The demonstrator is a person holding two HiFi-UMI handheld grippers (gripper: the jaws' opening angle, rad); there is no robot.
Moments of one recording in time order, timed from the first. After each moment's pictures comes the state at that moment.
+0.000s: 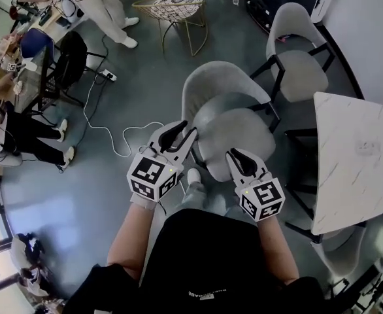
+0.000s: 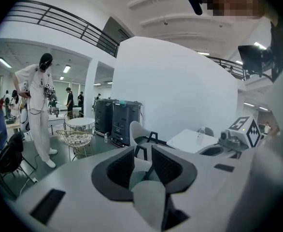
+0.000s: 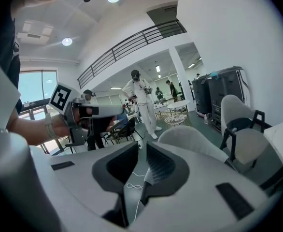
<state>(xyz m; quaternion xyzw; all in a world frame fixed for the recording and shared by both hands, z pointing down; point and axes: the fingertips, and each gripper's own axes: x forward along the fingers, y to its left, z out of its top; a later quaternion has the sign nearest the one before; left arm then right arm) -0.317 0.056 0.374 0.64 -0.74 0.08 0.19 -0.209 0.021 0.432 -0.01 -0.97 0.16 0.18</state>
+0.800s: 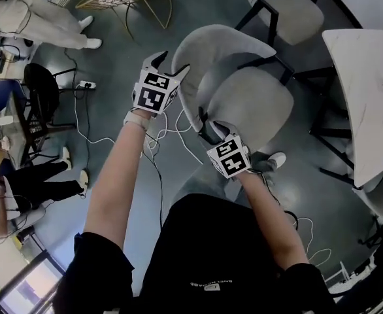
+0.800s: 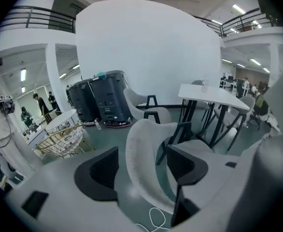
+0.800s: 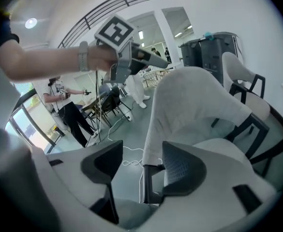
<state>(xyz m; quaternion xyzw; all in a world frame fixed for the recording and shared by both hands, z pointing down) -0.507 -0.077 0.577 0.69 -0.61 0.32 0.21 -0.349 0.079 0.651 0.05 -0.91 0.23 0.36</state>
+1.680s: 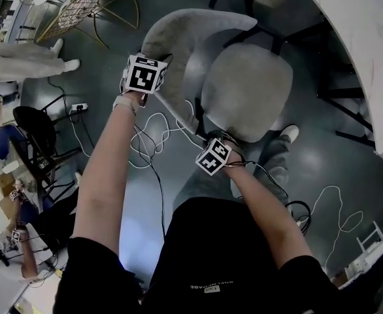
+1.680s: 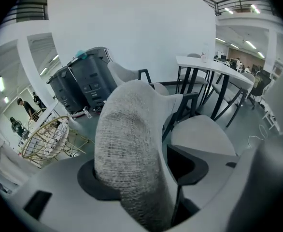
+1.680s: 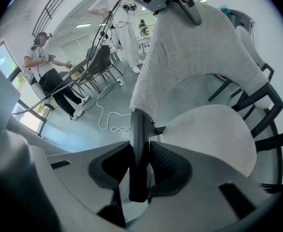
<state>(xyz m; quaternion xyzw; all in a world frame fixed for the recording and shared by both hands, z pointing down) -0.521 -0.136 0.697 0.67 -0.54 0.44 0.24 -0.329 0.146 0.829 0.04 -0.82 0.17 0.54</state>
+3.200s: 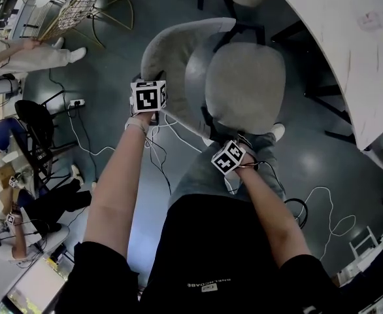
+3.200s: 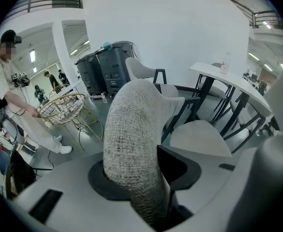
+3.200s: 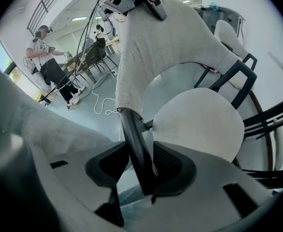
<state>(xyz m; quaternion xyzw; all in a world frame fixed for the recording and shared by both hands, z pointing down) -0.421 -0.074 0.699 0.58 -0.65 0.38 0.33 -0.146 0.128 0.833 0.05 -0.80 0.17 0.58</state>
